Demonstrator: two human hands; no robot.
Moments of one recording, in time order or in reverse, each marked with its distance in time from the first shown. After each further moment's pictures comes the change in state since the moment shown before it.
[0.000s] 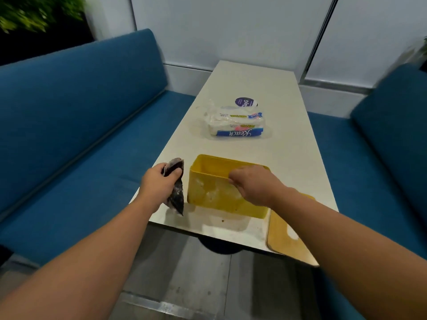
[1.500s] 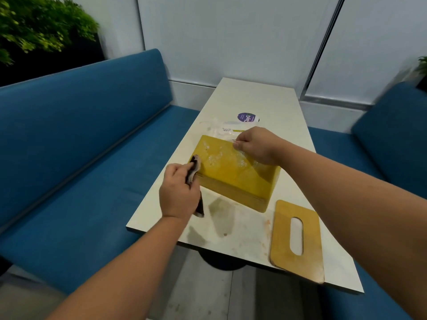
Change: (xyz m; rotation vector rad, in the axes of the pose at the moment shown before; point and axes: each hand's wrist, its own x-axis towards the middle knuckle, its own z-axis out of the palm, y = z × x) left_hand -0.027 0.026 0.032 0.147 0.396 0.561; right_hand 0.055 0.015 -0.094 0.291 0.058 0.254
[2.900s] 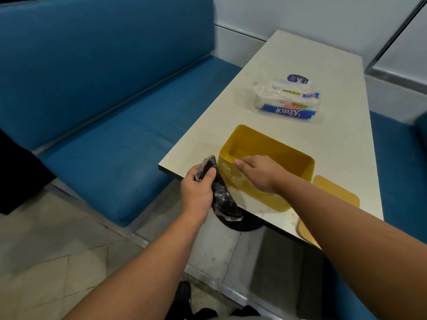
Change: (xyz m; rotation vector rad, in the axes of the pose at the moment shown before) left_hand -0.092 -0.036 -0.017 -0.627 0.033 -0.886; right_hand -0.049 -0.033 0.145 0.028 -0.314 -0.049
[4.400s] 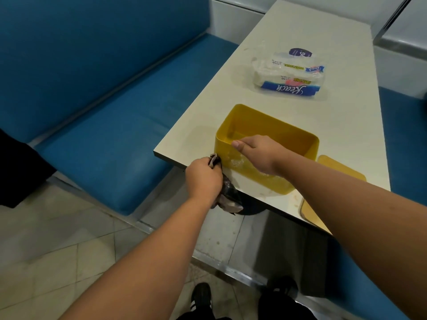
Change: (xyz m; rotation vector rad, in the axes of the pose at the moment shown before) left_hand 0.001 -0.004 0.015 0.777 -0.026 0.101; right_hand 0.001 0.006 0.002 0.060 -0.024 0.030
